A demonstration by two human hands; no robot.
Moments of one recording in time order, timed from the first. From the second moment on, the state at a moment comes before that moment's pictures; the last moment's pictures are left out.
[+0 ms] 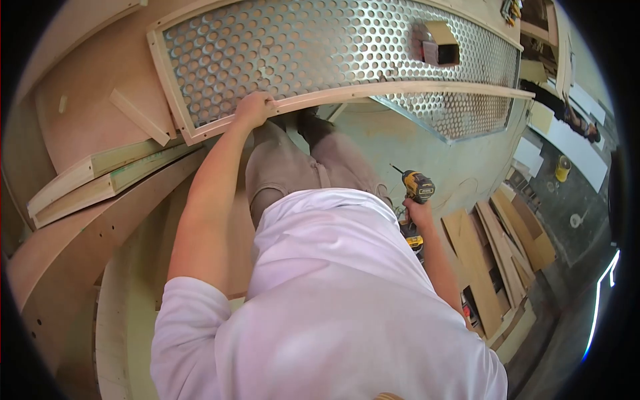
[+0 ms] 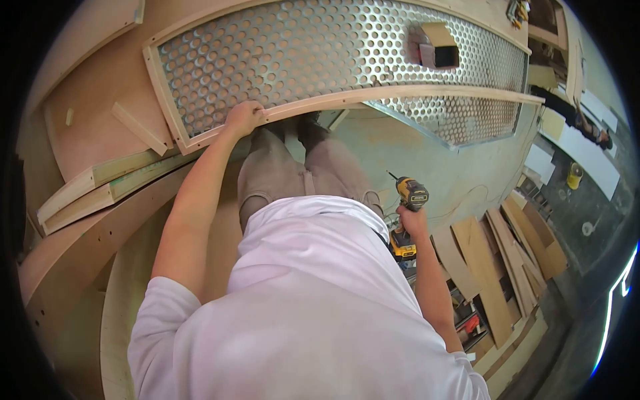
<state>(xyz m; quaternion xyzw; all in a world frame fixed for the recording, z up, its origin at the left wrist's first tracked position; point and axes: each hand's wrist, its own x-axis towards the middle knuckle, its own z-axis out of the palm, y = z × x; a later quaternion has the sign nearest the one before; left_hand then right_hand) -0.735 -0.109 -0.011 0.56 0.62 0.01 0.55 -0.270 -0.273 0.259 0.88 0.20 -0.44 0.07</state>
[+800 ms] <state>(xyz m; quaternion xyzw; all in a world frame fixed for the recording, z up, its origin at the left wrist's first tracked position) -0.488 -0.056 -0.017 0.64 0.63 -0.07 0.43 -0.011 -0.319 0.195 0.86 0.21 -0.47 0.00</state>
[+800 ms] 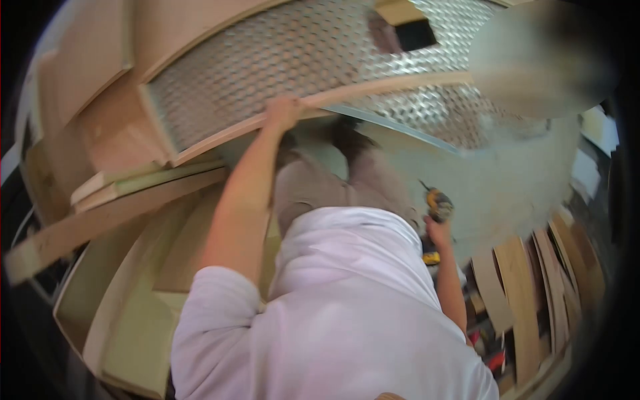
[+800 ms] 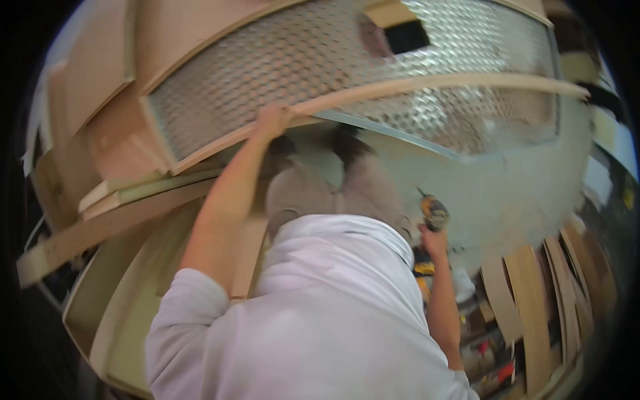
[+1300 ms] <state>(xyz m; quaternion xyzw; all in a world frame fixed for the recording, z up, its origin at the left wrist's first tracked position) -0.439 -0.034 0.029 0.44 0.83 -0.07 0.33 0.055 -0.228 0.185 0.79 0.30 -0.53 -0.08</state>
